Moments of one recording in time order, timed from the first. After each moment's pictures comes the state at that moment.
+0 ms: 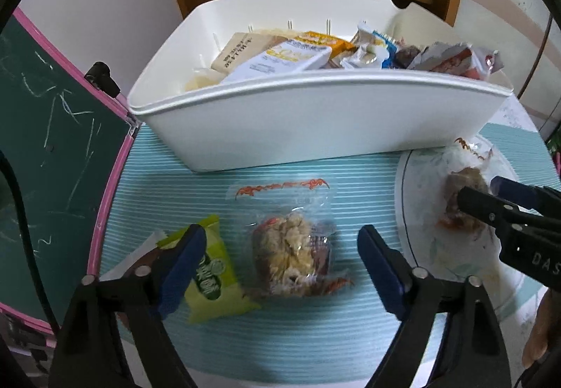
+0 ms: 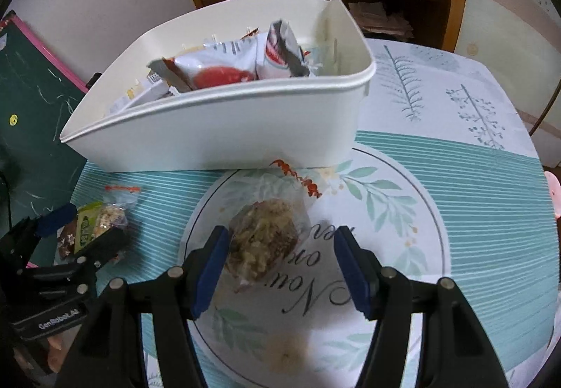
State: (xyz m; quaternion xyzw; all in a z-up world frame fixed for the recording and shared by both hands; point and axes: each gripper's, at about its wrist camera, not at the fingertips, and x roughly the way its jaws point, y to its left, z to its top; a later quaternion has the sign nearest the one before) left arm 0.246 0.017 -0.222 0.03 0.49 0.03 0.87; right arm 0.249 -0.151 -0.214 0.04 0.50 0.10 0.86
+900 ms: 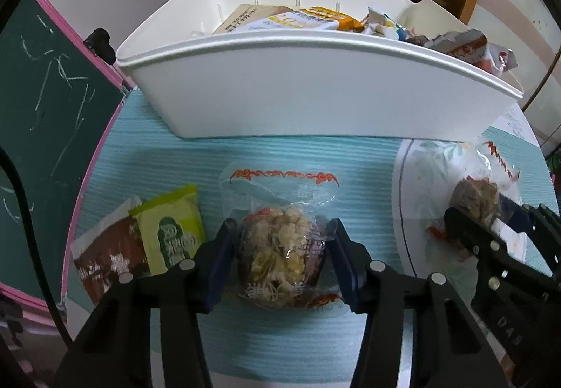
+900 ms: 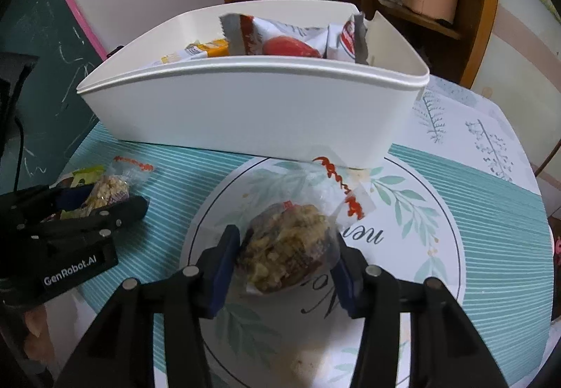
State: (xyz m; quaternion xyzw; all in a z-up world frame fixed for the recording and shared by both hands) left arm 0.241 0.019 -0.236 -0.03 0.52 0.03 0.86; right arm 0.216 -0.122 -0.214 -0.04 0.45 0.13 0.88
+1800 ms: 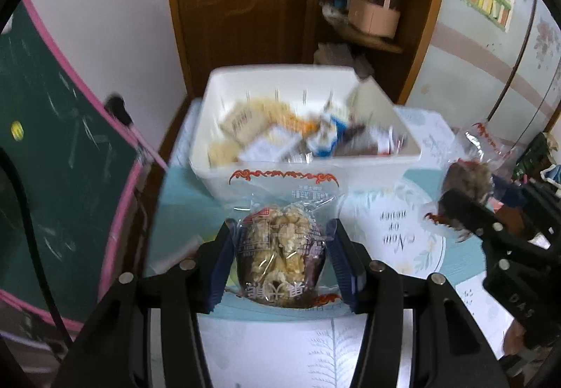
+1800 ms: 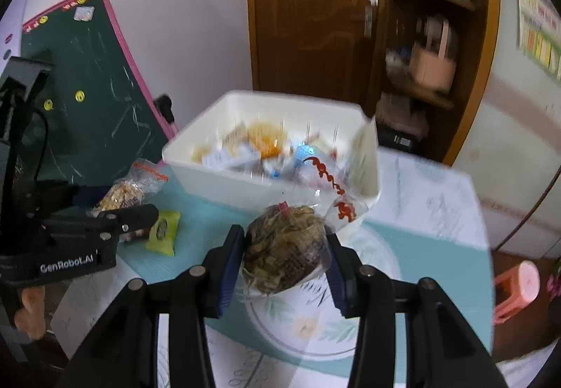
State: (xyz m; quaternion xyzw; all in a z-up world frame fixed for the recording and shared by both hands) left arm 0.183 0.037 -0.074 -0.01 0.43 -0.02 0.90; right arm 0.164 -0.119 -0.068 -0.08 0.35 0.16 0.92
